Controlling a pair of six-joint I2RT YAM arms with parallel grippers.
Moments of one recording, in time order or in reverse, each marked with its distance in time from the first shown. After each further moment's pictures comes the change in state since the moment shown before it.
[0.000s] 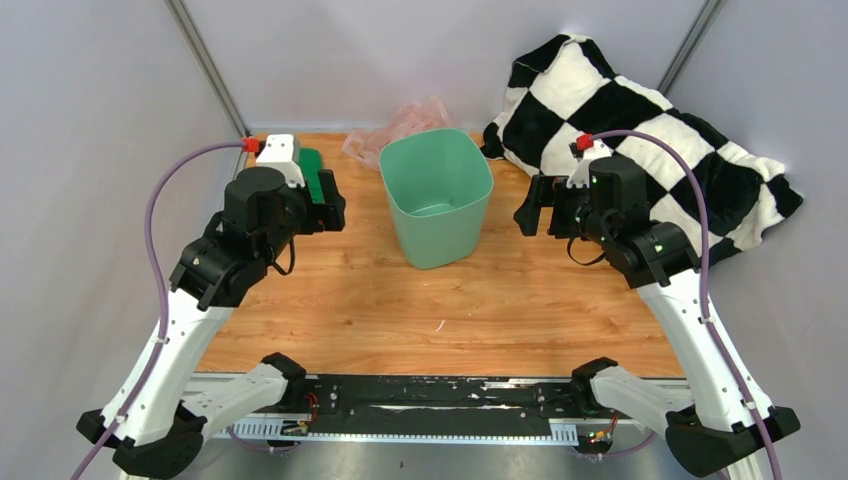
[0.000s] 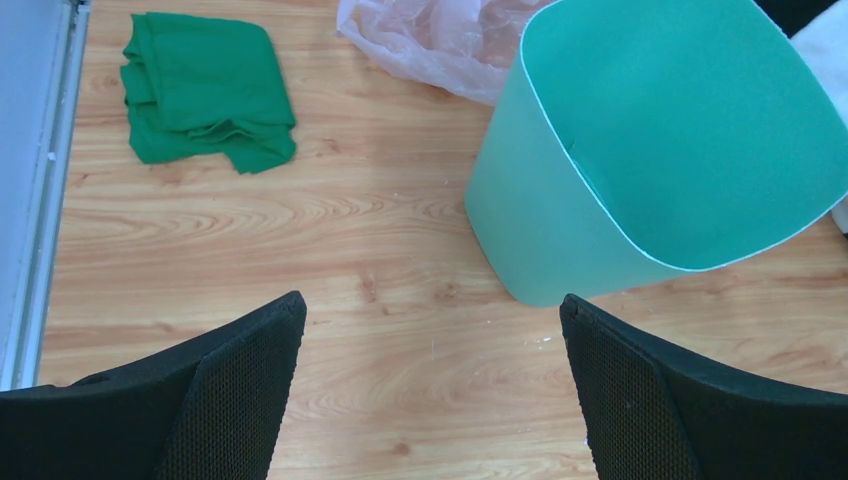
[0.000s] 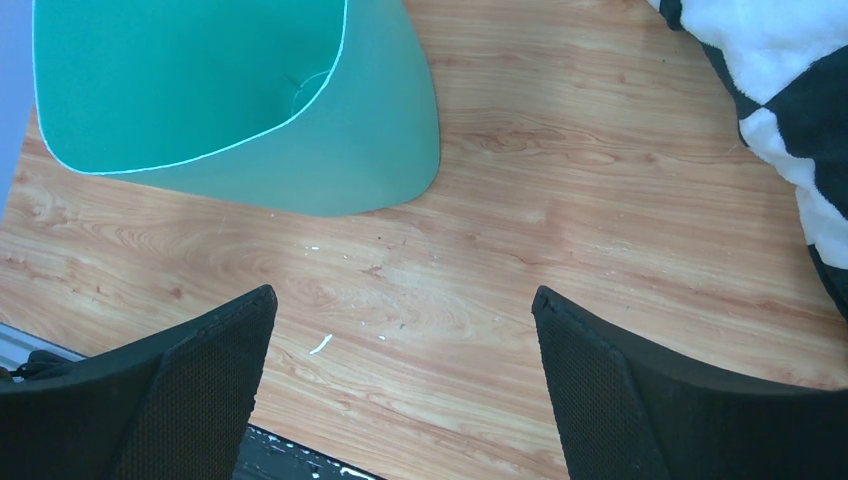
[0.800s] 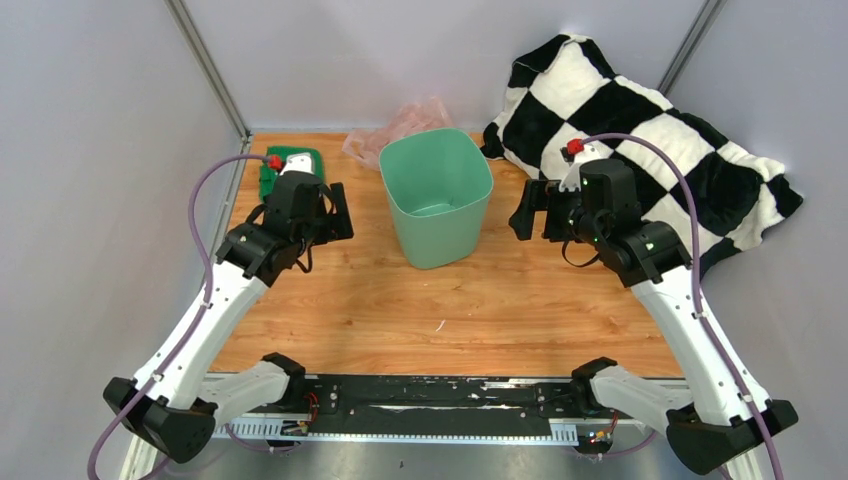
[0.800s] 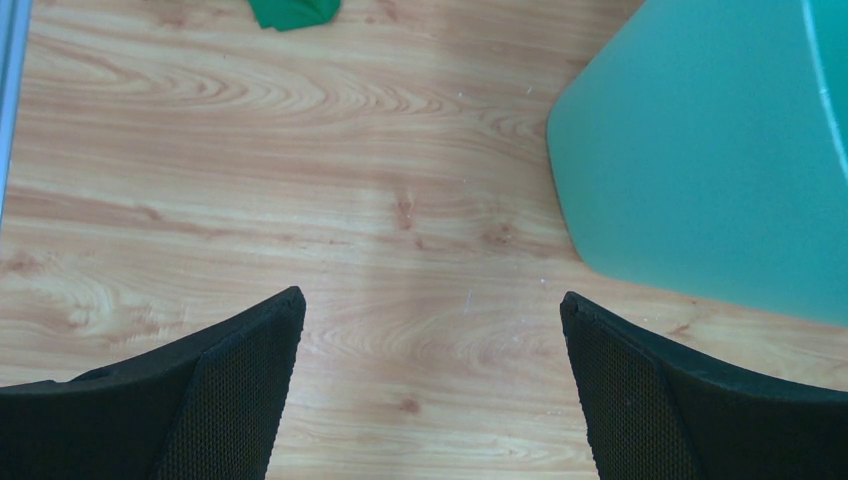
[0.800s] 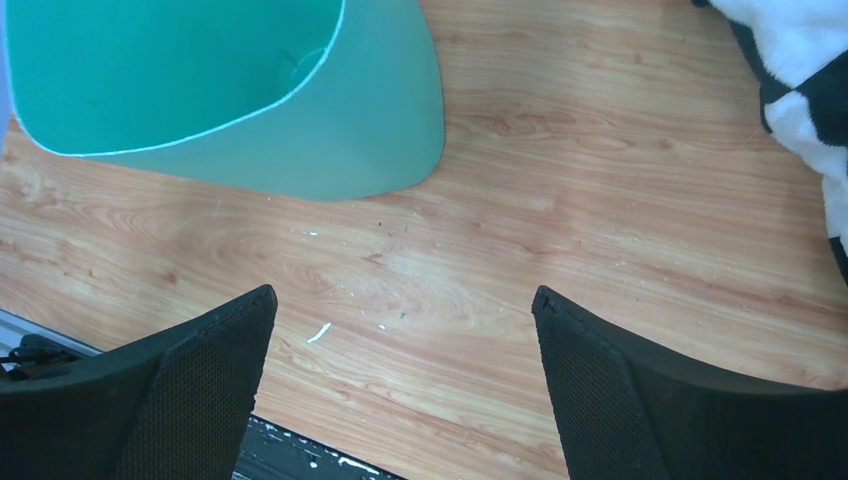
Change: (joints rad) left arm 0.071 0.114 -0.173 0.004 -0.039 -0.148; right arm 0.019 0.005 -0.021 0.008 -0.001 0.002
